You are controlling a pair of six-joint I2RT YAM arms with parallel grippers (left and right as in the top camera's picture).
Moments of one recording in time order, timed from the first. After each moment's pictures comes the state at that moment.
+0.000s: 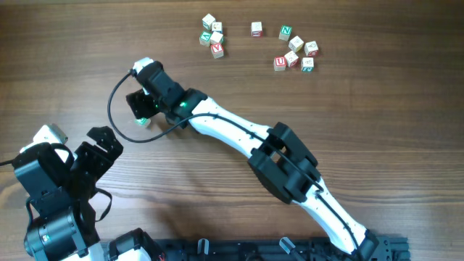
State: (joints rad) left arm 0.44 0.72 0.90 -0.94 0.18 -0.46; right arm 0.91 2.47 2.02 -0.22 -0.05 0.33
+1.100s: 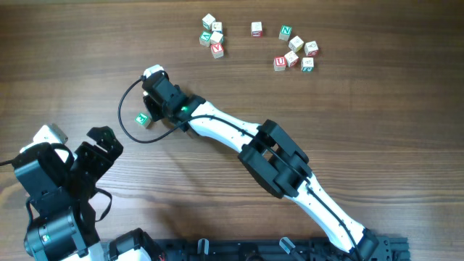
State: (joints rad) left arm 0.44 0.72 0.90 -0.94 0.18 -0.46; right arm 0.90 2.57 2.02 -0.19 0.05 0.34
